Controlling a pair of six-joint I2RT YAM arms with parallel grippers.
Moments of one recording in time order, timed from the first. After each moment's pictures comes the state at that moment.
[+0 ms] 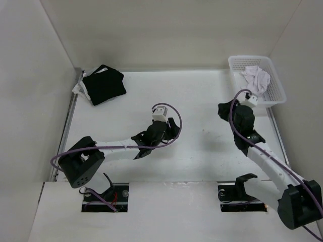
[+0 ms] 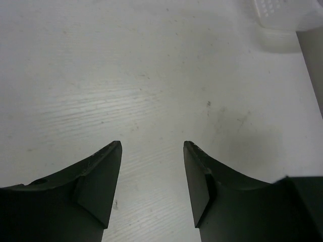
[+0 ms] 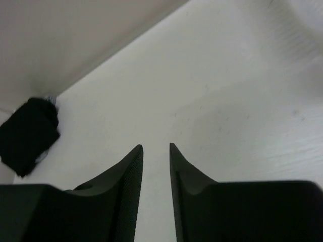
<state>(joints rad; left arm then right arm) -0.88 1.46 0.65 0.40 -0.33 -0.71 0.35 0.96 0.51 0.21 0.25 0.69</state>
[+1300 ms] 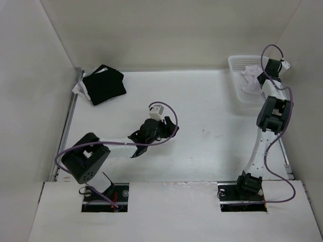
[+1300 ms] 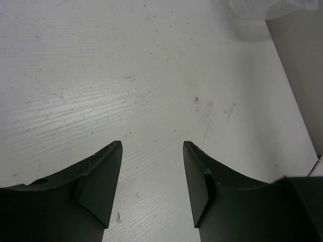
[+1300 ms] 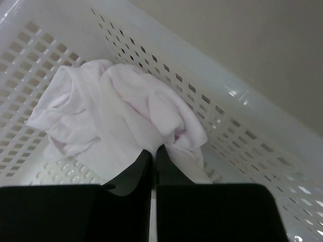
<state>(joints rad) -0.80 1.54 0.58 0.64 -0.09 -0.67 -0.34 2.48 2.14 -0.20 0.27 0.47</state>
